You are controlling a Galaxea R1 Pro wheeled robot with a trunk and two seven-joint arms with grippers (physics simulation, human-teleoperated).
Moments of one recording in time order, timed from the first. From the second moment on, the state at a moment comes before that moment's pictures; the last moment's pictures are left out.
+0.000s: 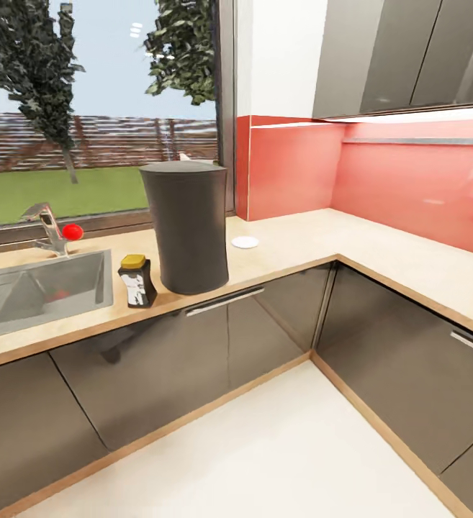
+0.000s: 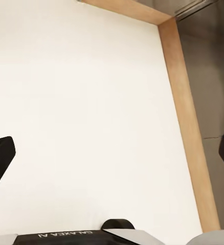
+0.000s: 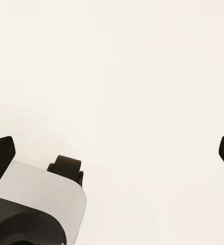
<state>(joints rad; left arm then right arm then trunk) 0.09 0.17 -0.05 -0.57 0.72 -0.11 -0.76 -0.21 -0.10 0.05 -0.05 0.26 -0.31 0.00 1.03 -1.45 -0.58</state>
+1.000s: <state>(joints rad) 0.09 0.15 -0.06 -0.57 0.72 -0.11 -0.76 -0.21 -0.09 0.05 -0.05 0.28 -0.32 0.00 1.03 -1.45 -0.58</state>
